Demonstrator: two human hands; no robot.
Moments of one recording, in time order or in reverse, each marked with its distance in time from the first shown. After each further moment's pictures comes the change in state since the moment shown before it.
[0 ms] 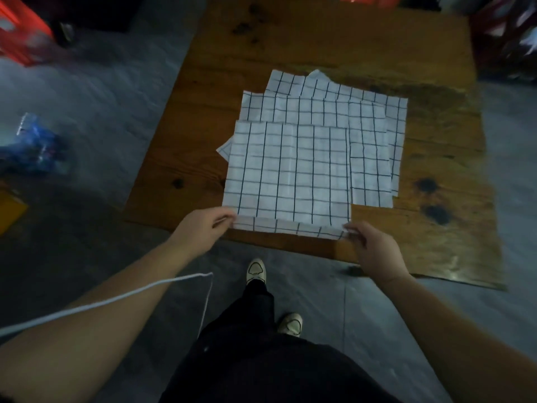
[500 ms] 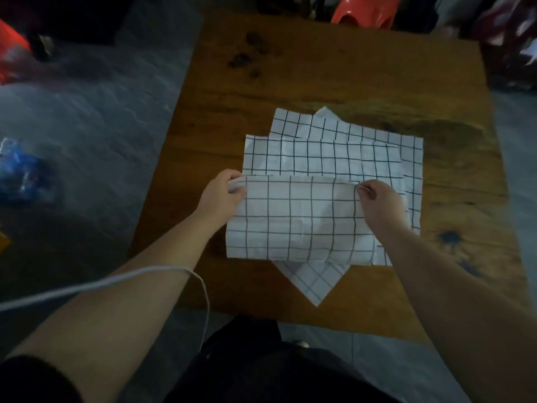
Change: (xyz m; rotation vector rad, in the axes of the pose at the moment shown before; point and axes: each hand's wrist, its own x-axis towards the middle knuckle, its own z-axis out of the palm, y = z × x) left_hand 0.211 0.007 -0.077 -0.274 0.099 -0.284; right_hand 0.233 -0.060 -0.029 0.061 0.200 0.263
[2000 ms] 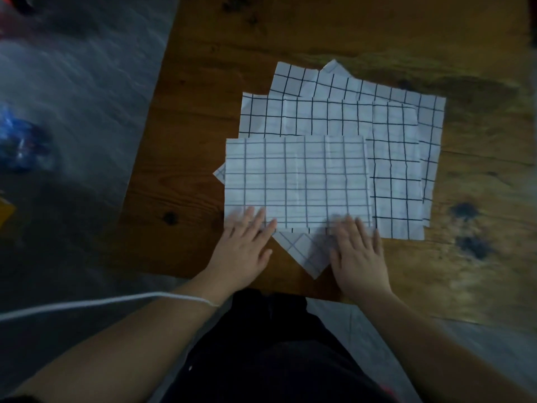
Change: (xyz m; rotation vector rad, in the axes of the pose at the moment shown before) left_hand -0.104 -0.102 0.110 0.917 -0.121 0.543; right_hand -0.140 0.080 0.066 -0.611 -0.357 -0.261
